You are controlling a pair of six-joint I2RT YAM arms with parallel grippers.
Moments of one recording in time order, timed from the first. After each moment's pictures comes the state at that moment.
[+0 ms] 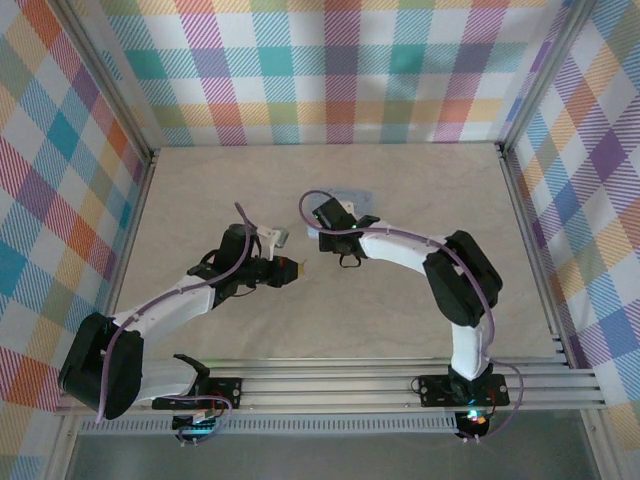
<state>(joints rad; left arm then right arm) -0.46 1.25 0.63 -0.09 0.53 -0.40 0.76 1.94 1.33 -0.43 0.31 0.61</state>
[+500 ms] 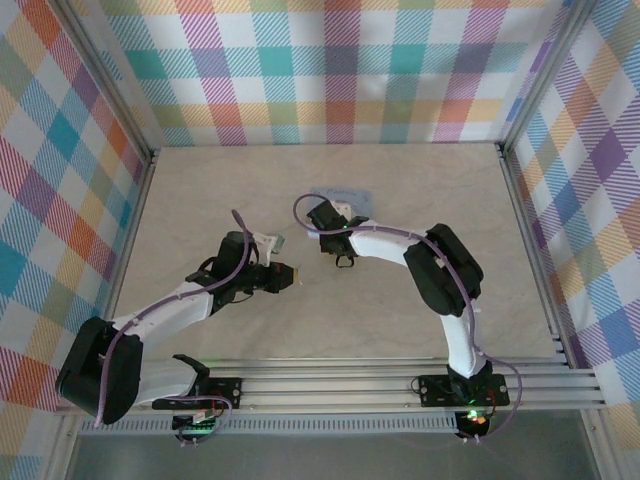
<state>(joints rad) -0.45 1.22 0.57 -0.06 0.48 -0.40 0.76 2.05 1.39 -0.42 0.36 0.62</state>
